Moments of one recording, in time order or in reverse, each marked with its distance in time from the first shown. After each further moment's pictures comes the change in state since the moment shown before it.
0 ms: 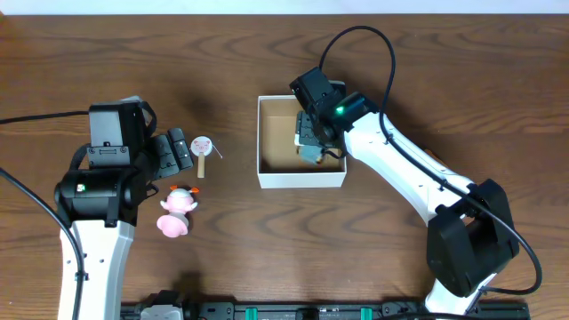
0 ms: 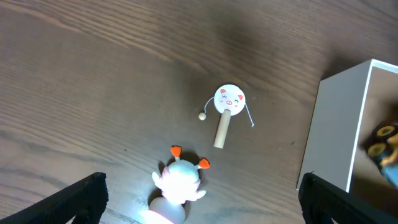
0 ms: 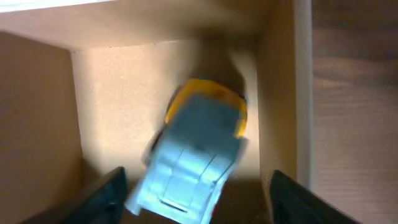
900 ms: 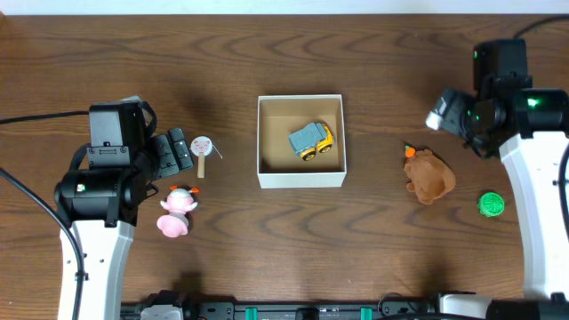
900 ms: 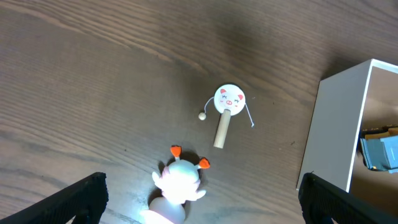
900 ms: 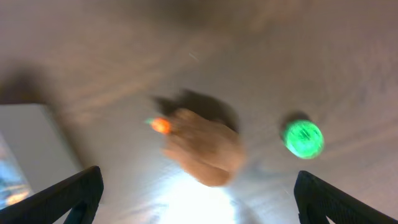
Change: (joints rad) left arm 0.000 0.000 0.000 0.000 0.000 0.000; right arm -0.606 -0.389 -0.013 -0.405 0.039 -0.178
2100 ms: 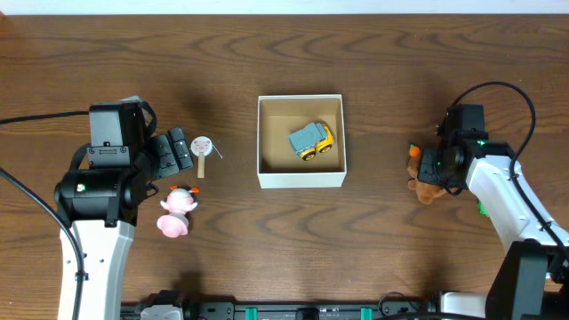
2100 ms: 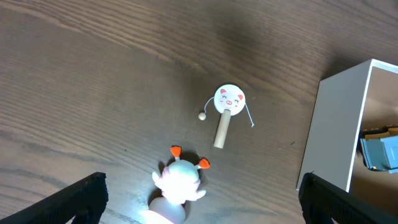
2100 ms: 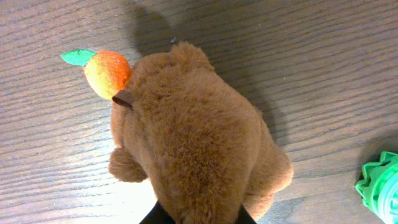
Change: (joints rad) left arm 0.000 0.000 0.000 0.000 0.000 0.000; right arm -0.047 0.039 -0.571 0.522 -0.141 -0.299
